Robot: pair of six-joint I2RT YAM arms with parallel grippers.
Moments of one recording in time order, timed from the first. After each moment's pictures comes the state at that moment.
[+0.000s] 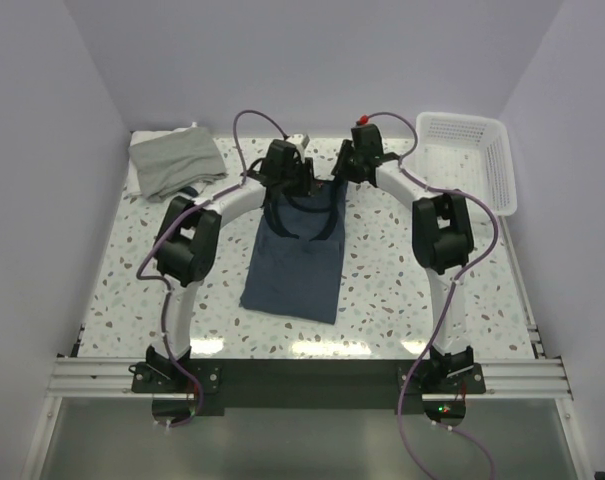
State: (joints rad) left arm -0.49 2.18 1.65 -0.11 0.14 -0.39; right arm 0.33 2.25 1.82 -0.28 0.00 0.57
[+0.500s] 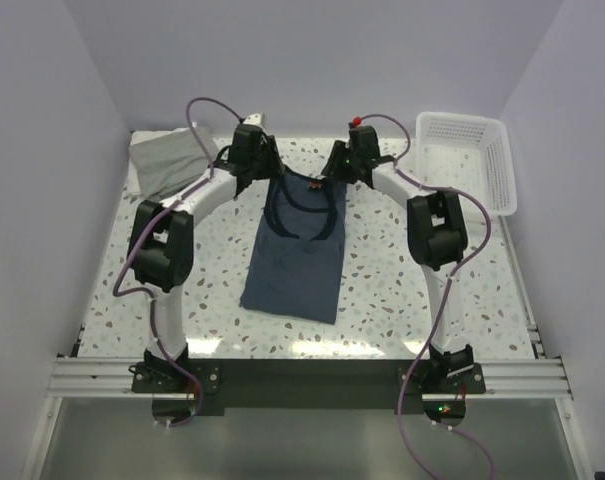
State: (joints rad) left arm -0.37 2.03 1.59 -0.13 0.00 -0.46; right arm 0.33 2.30 1.83 -0.20 -0.13 0.56
